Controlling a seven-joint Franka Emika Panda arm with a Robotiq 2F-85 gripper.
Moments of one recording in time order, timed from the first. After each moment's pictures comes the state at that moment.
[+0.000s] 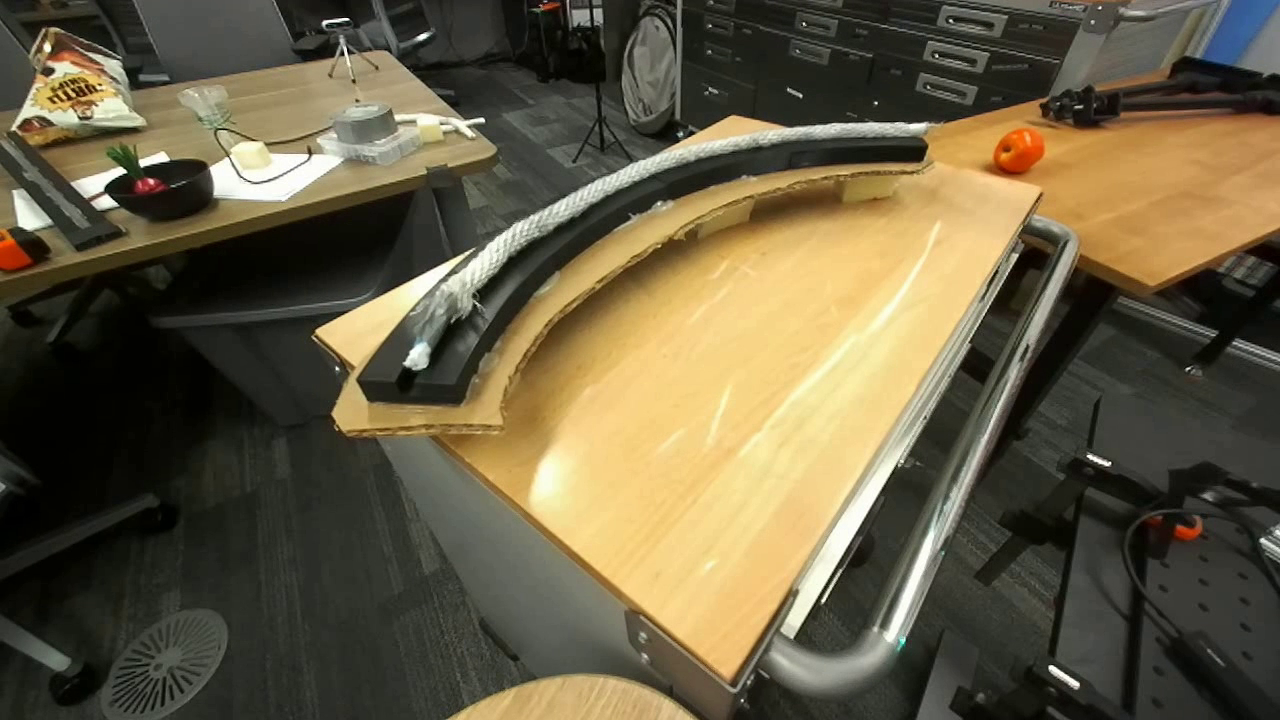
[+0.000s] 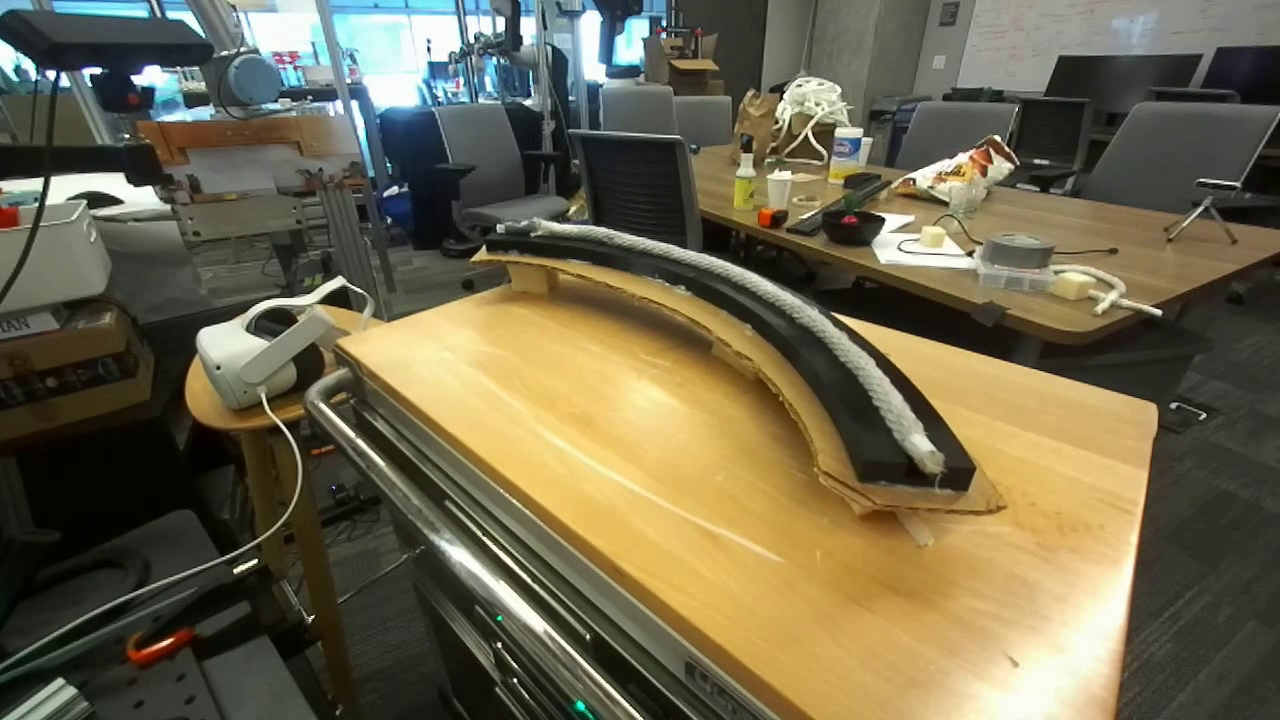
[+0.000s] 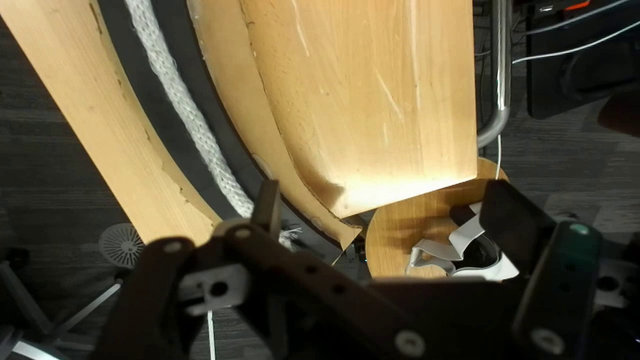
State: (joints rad) arm 0.06 0.13 0.05 -1.56 0.07 1.60 -1.19
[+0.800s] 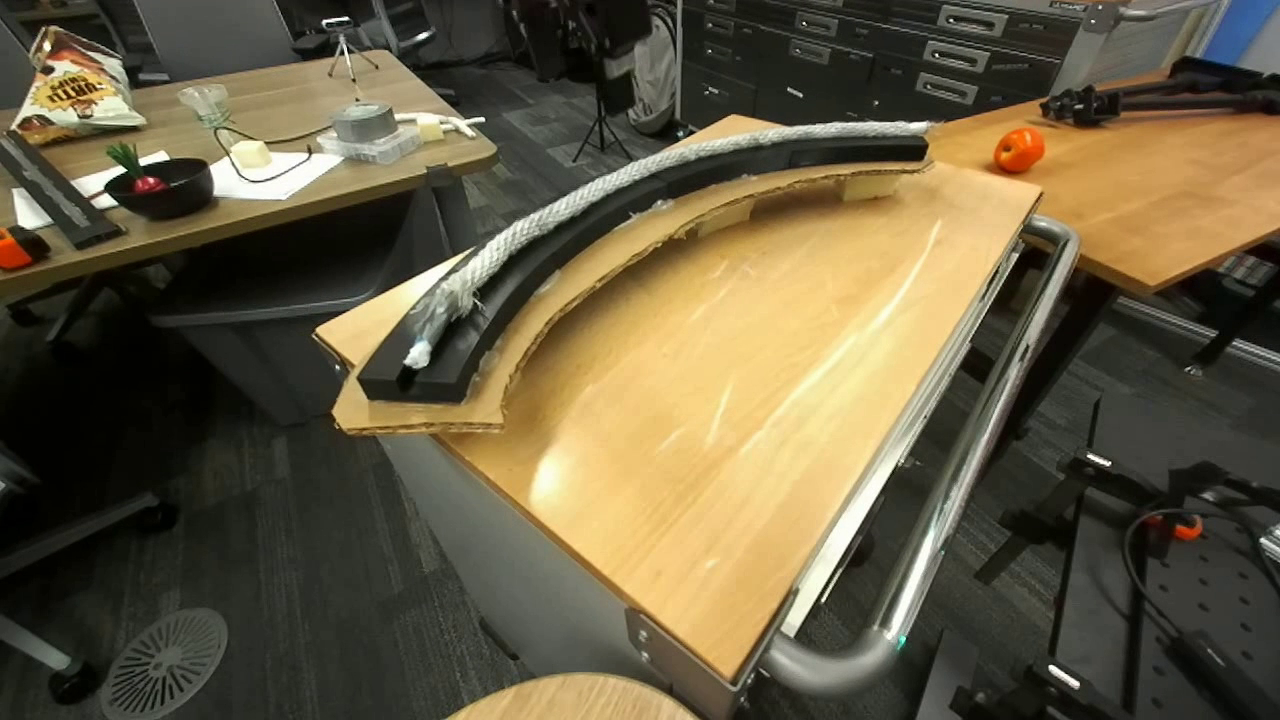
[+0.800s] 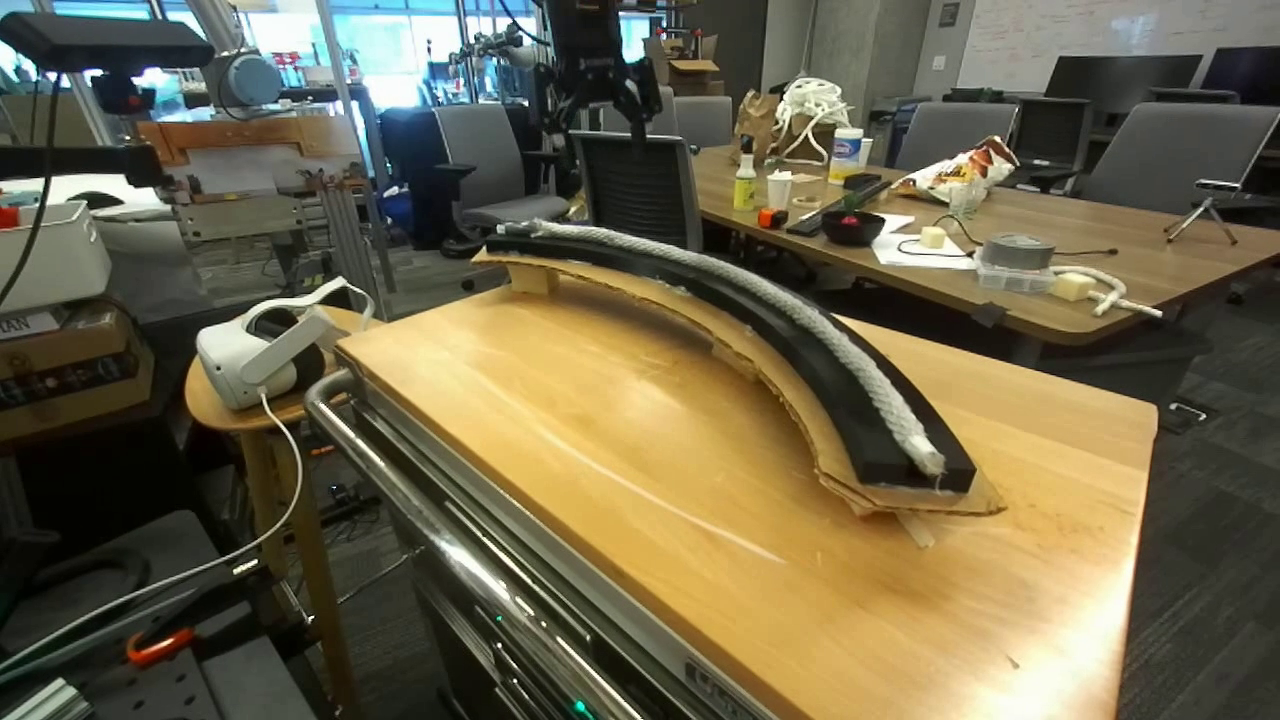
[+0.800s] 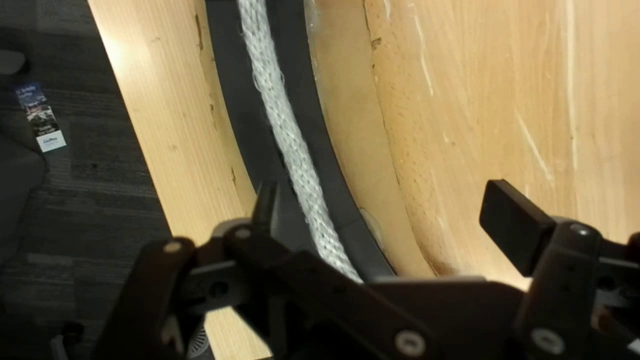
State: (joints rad) arm 0.15 0.35 0.10 -1.53 -0.27 1.82 -0.99
